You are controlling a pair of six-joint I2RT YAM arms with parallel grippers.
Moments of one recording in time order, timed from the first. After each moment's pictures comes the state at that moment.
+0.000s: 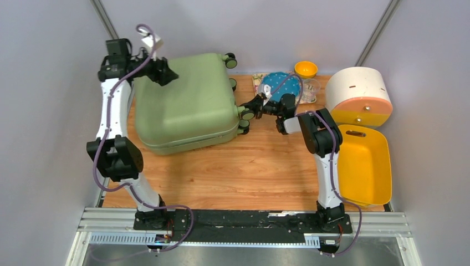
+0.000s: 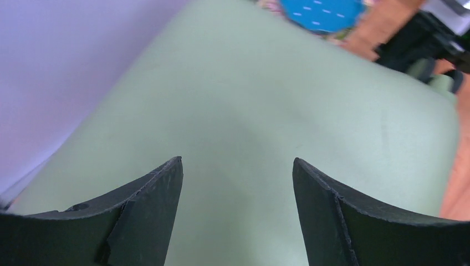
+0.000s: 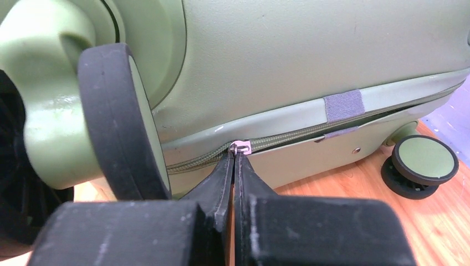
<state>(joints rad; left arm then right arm) 0.24 1.76 1.90 -0.70 0.87 0.44 0.32 2.29 1.28 1.29 -1.12 0.17</state>
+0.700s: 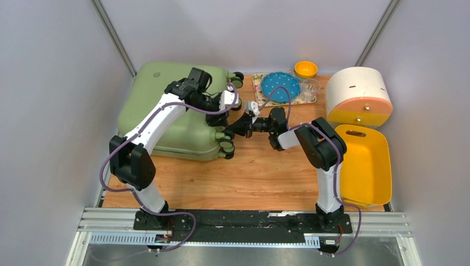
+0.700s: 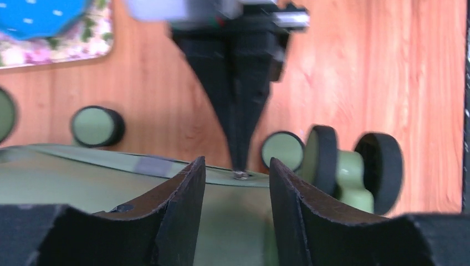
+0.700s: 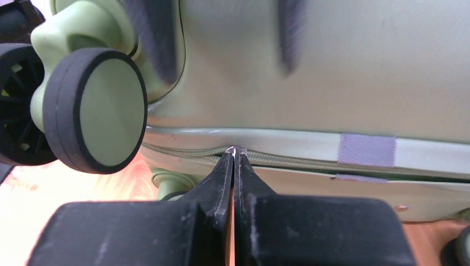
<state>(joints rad) -0.42 1.71 1.64 -0.90 0.75 0.92 0.50 2.07 0.98 1.28 -1.06 0.17</state>
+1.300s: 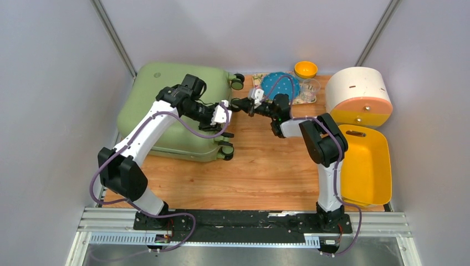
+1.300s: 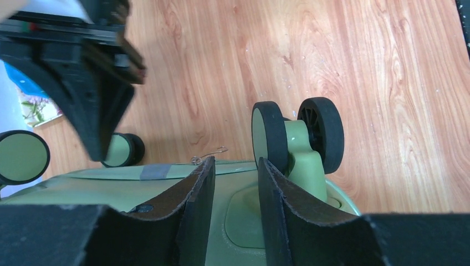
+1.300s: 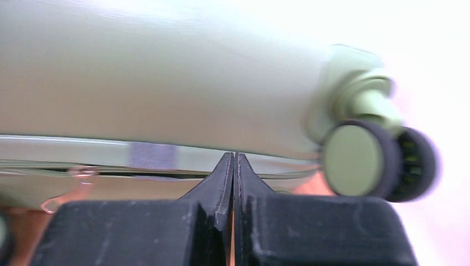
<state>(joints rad) -0.43 1.58 1.52 -1.05 0.77 1.30 0.44 2.09 1.13 1.14 -0.86 -0.20</state>
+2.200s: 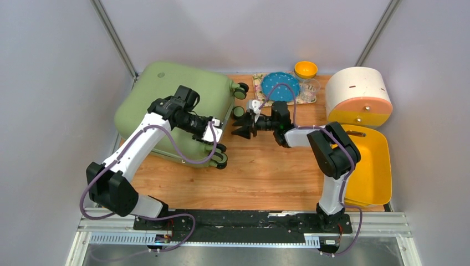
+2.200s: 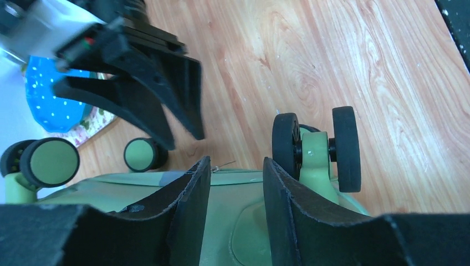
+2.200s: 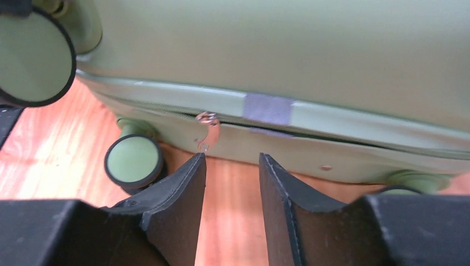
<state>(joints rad) -0.43 1.45 1.36 -1.09 0.82 1.52 0.45 1.90 0.98 0.82 -1.04 -0.12</state>
